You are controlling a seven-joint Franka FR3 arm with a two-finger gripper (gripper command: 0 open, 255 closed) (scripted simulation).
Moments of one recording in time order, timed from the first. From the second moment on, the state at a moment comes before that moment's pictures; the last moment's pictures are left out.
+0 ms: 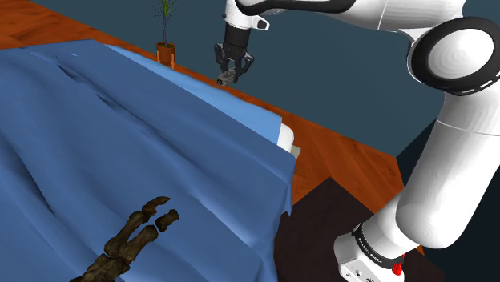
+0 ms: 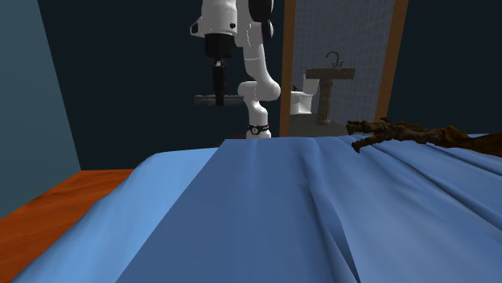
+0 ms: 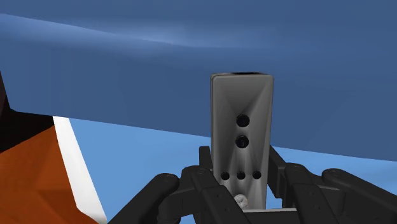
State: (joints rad) arm -0.04 0.35 0.29 -1.42 -0.13 1.77 1.38
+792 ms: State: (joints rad) arm 0.04 0.04 0.38 -1.82 -0.05 1.86 1.55
